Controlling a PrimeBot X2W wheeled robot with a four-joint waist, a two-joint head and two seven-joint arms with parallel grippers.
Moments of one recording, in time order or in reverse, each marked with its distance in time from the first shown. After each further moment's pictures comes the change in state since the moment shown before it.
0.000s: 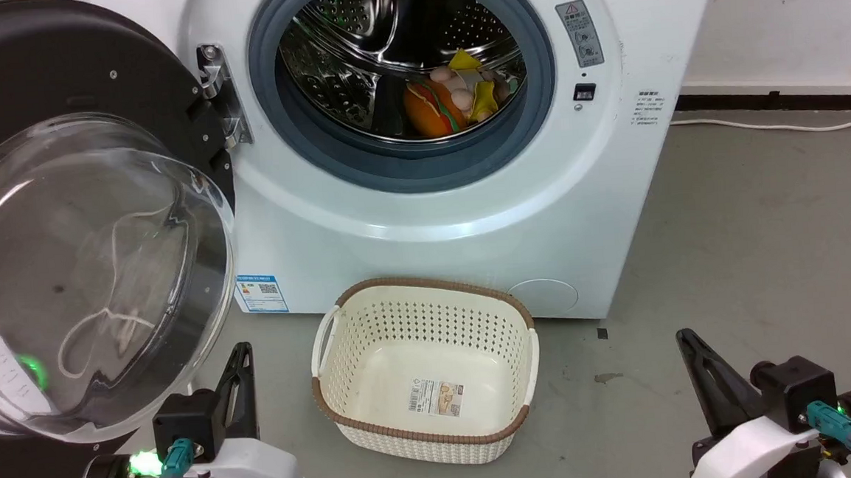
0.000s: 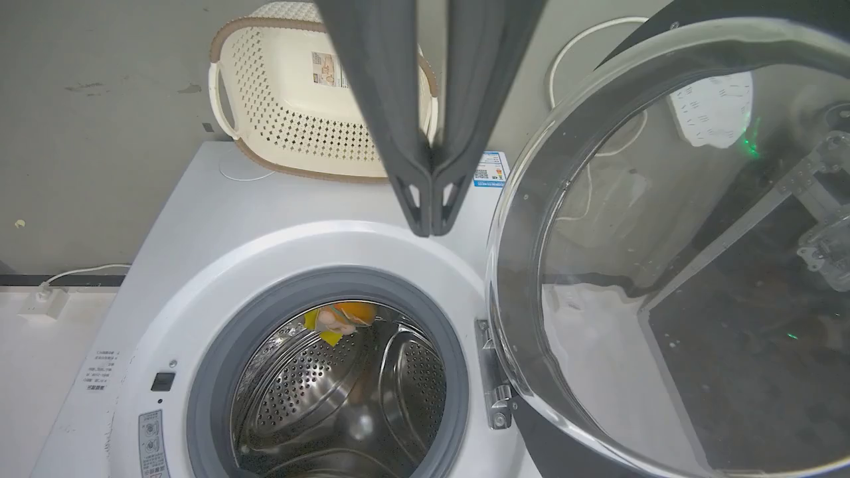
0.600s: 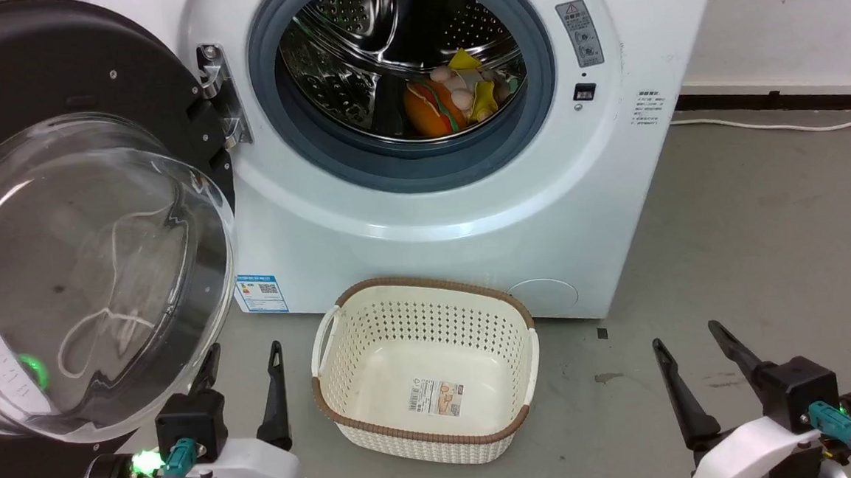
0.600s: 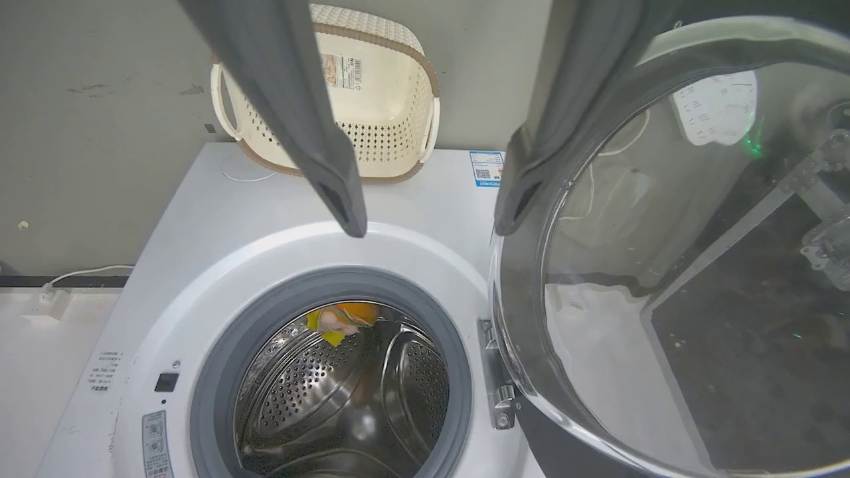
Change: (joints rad) left arm 0.000 0.000 -0.004 0.001 0.000 0.000 -0.001; right arm 0.001 0.000 -0.002 0.001 0.000 0.000 -0.001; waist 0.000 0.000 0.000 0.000
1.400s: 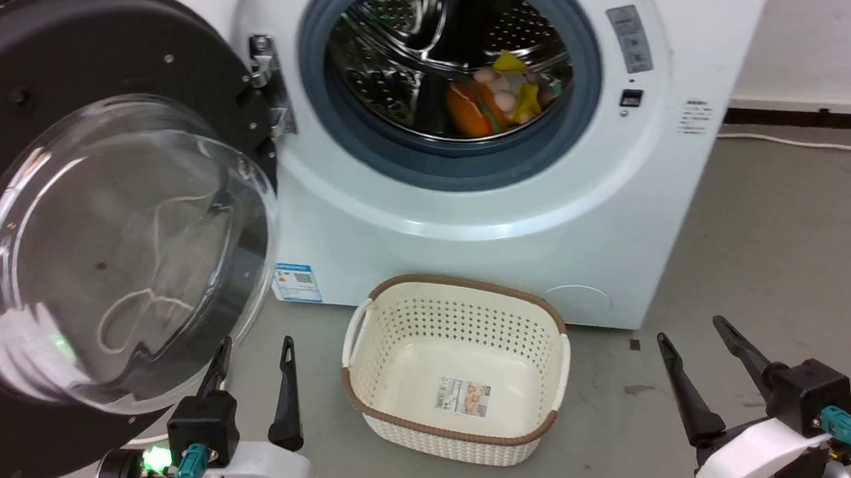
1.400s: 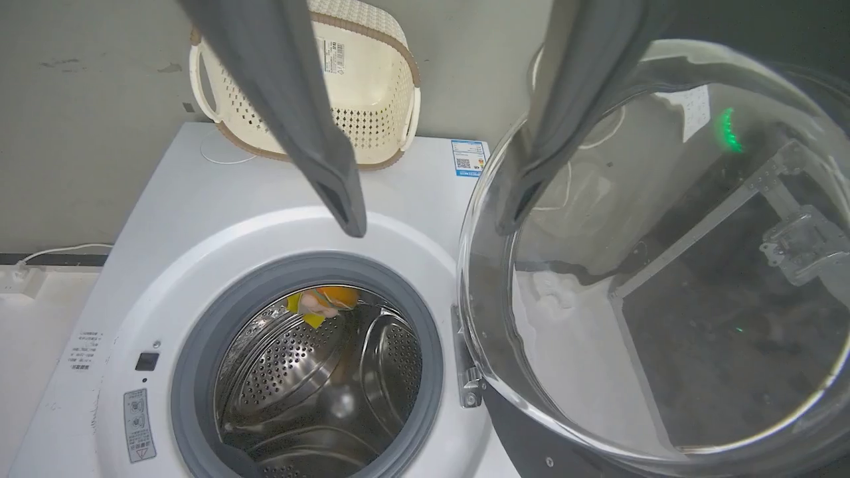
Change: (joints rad) left arm -0.001 0.005 -0.034 0.000 0.000 0.010 -0.046; right arm 0.002 0.000 -0.007 0.001 0.025 0.000 -0.046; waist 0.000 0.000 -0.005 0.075
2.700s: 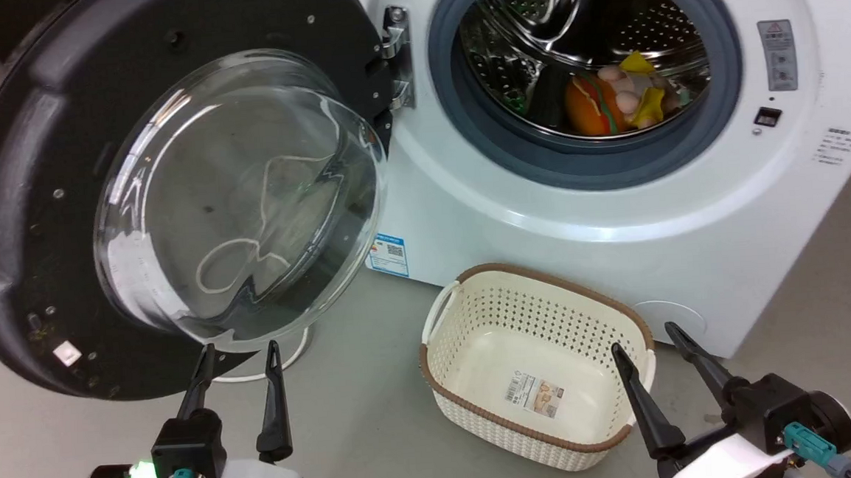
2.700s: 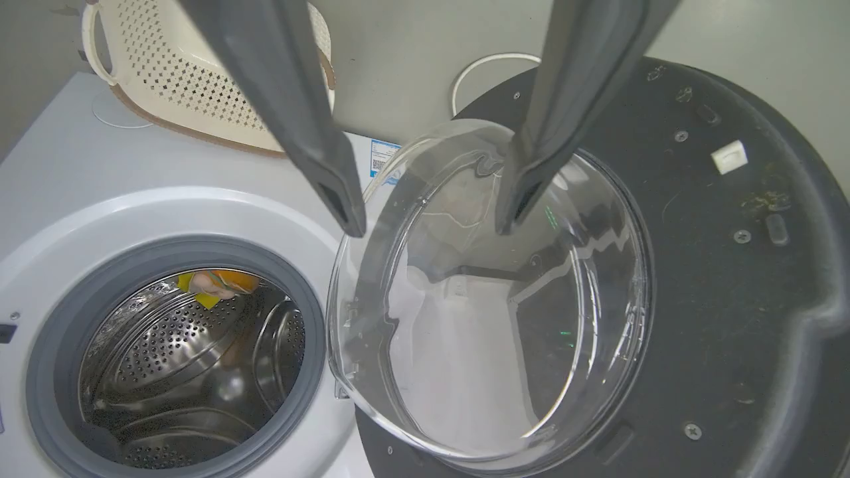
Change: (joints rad) left arm 0.034 0.016 -0.004 -0.018 -0.018 0.043 -0.079; right arm -0.005 0.000 0.102 0.033 0.027 0.000 -0.082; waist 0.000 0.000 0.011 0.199
